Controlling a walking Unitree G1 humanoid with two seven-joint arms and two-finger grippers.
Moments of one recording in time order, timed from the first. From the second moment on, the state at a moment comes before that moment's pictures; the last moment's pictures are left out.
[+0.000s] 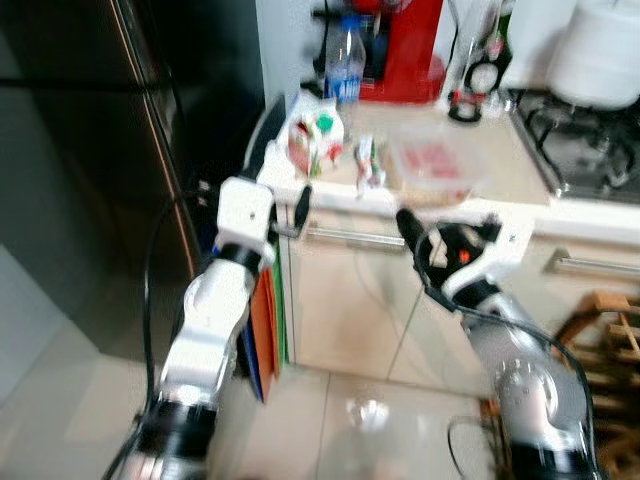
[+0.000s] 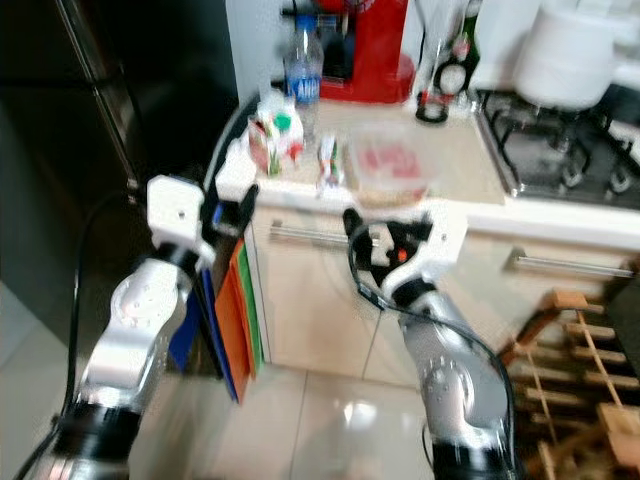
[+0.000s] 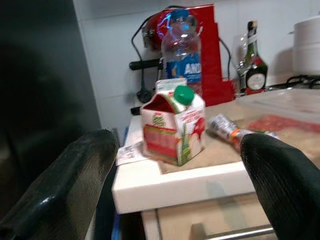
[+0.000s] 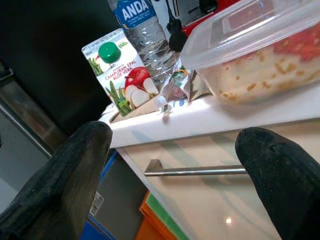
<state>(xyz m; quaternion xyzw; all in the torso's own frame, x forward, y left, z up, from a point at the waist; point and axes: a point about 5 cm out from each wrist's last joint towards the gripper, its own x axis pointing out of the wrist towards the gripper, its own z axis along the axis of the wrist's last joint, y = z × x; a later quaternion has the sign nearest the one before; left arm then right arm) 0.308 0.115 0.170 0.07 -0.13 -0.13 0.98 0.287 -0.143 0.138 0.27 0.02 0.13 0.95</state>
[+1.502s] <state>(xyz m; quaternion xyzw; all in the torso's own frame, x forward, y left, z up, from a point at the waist) 0.307 0.119 0.171 0.08 -0.13 -0.13 0.98 0.346 -0.158 0.147 0.29 -0.03 -0.07 0.95</state>
